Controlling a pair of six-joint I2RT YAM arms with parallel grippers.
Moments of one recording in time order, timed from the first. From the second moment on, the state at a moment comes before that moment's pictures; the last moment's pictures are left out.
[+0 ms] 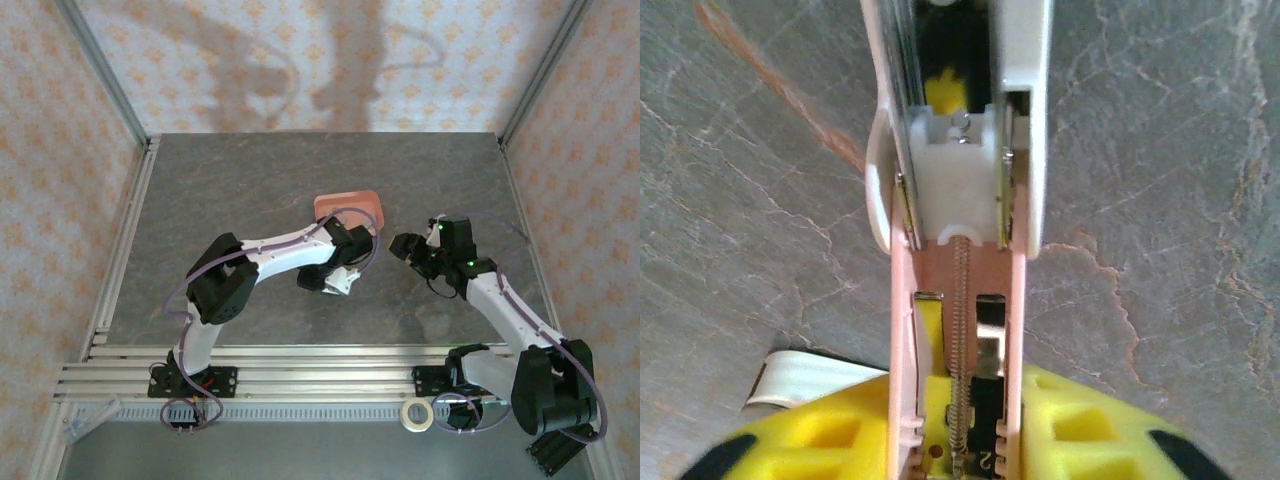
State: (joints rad) left arm -0.88 2.05 1.59 -1.26 -0.32 0.82; right arm 0.17 1.09 0.60 -0.32 -0.43 0.73
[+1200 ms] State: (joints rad) left arm -0.69 0.92 0.54 -0.25 -0.37 -0.16; right arm 0.44 1.15 0.95 -0.62 -0.44 0.06
